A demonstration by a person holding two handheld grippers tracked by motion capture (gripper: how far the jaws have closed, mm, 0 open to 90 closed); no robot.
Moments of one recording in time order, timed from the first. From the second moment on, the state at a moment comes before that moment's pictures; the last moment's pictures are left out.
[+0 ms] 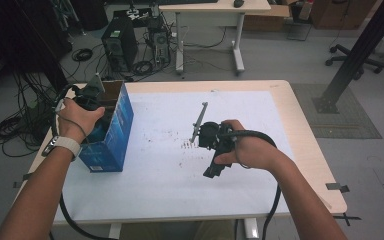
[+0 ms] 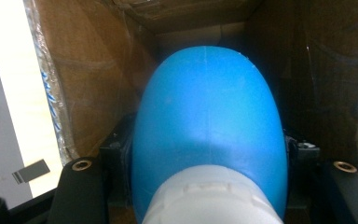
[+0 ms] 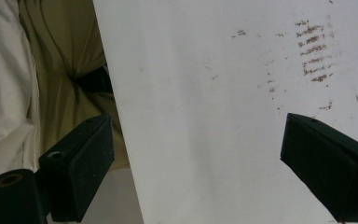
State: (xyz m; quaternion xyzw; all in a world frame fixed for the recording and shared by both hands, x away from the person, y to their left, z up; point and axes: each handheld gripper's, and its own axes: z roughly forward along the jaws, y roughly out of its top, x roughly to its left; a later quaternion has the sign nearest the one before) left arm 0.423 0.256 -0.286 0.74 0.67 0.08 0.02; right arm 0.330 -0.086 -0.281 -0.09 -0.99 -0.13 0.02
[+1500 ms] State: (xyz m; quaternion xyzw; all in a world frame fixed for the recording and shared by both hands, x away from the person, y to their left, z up) left arm 0.421 0.263 -0.279 0.73 0.68 0.05 0.05; right arm 0.327 -0.083 -0.280 -0.09 -0.99 -0.12 0.02
